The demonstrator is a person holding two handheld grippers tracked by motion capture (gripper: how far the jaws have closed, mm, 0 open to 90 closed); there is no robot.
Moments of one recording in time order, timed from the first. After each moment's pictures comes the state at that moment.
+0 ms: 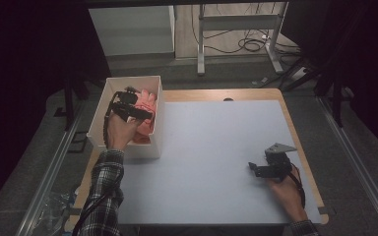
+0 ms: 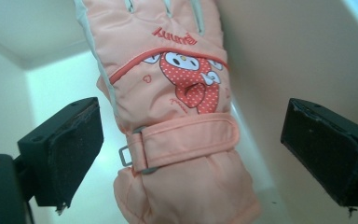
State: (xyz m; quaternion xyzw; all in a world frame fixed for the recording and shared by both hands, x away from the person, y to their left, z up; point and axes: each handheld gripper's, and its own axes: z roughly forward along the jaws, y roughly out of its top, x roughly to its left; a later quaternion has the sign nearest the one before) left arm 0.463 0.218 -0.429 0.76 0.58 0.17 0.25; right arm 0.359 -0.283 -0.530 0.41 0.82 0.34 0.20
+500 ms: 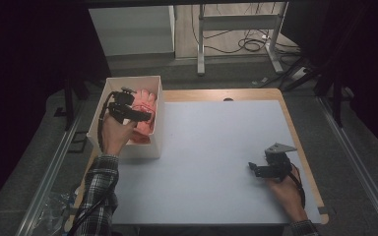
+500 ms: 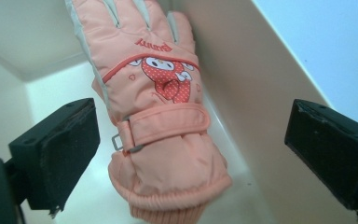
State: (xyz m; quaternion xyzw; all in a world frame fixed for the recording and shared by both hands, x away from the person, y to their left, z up) left arm 0.435 0.221 -0.410 0.77 0.54 0.18 0.29; right arm 0.359 -0.283 -0.530 0.41 0.82 0.34 0.21
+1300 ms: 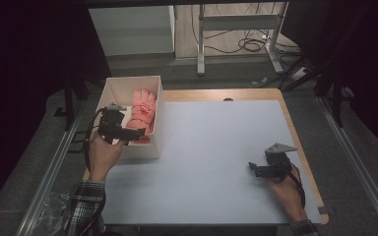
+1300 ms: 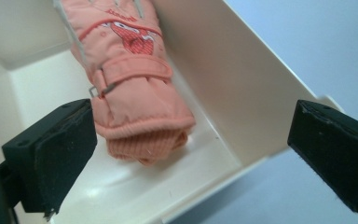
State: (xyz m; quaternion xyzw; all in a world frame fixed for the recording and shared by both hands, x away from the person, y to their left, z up) left arm 0.362 0.232 -0.416 0.77 0.50 0.18 0.35; right arm 0.359 -0.283 -0.530 0.41 0.82 0.34 0.20
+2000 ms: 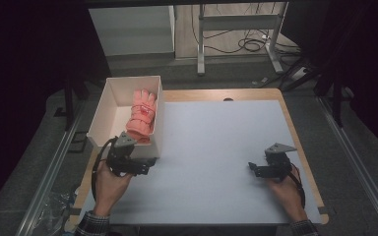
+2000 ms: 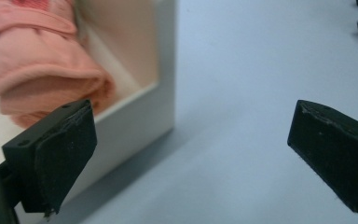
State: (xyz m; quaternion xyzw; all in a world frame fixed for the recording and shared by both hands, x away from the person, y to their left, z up) left arm 0.294 0.196 -0.454 0.80 0.43 0.18 0.38; right arm 0.359 -0.283 -0.530 0.41 0.82 0.34 0.20
